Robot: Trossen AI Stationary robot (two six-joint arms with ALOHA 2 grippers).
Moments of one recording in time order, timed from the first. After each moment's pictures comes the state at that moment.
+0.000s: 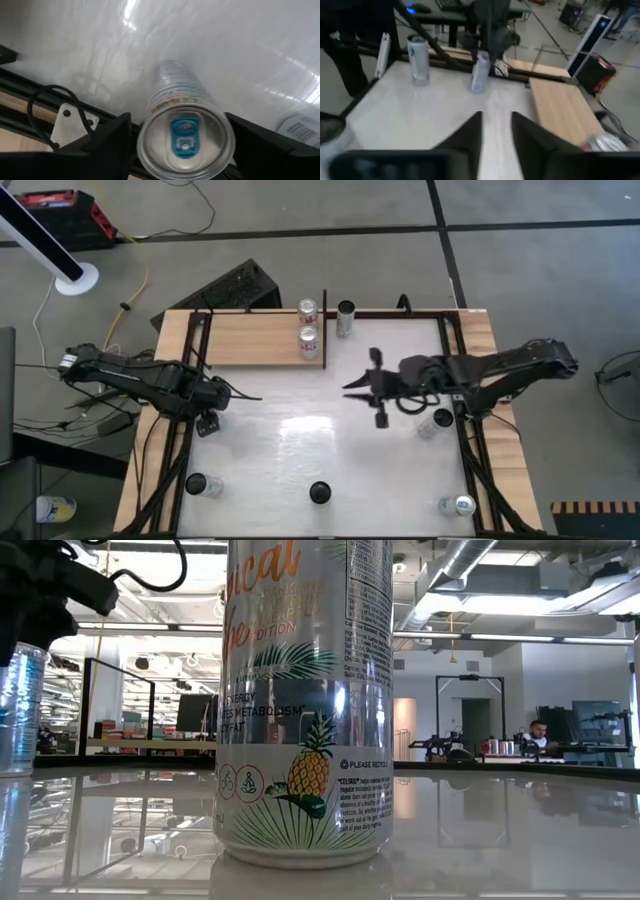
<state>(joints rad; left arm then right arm) -0.19 0.94 0.83 -1.31 -0.01 -0.66 0.19 1.21 1.09 -0.20 0.18 -0.11</state>
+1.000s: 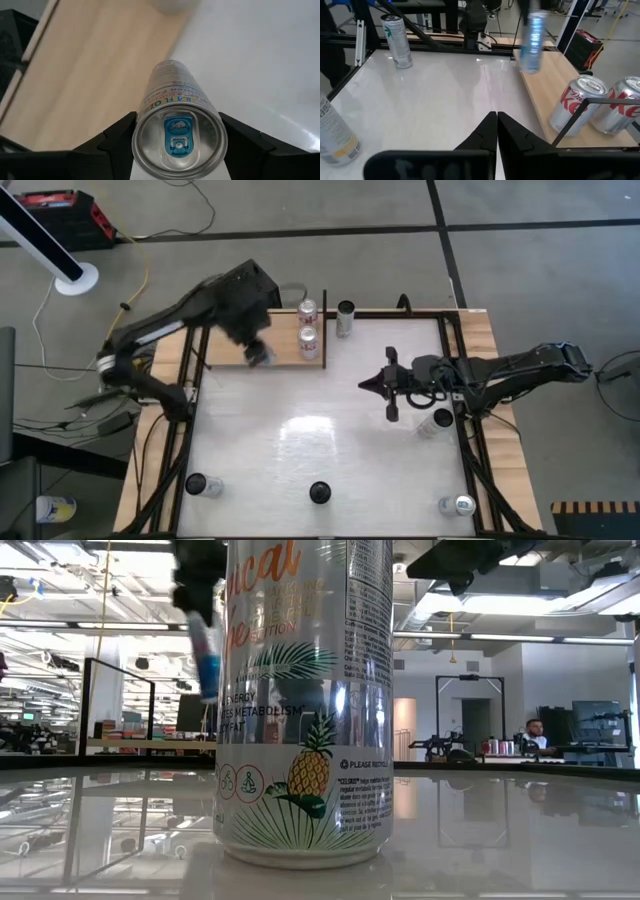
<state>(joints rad) 0.50 1.45 1.55 -1.27 -0.02 -0.05 0.10 1.04 0.78 -0.07 0.18 -0.02</state>
